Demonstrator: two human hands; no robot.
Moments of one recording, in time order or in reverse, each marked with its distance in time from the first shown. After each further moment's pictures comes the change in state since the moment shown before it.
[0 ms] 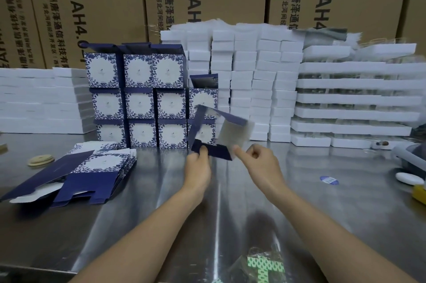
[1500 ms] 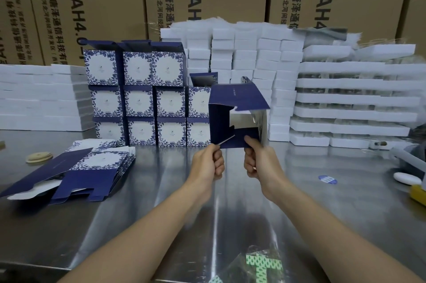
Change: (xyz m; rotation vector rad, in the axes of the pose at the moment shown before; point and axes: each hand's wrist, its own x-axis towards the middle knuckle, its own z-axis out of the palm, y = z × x) left_hand -0.021 0.019 0.011 -0.369 -0.261 -0.160; right_hand 0.009 0.000 0.000 0.492 -0.129 0.275
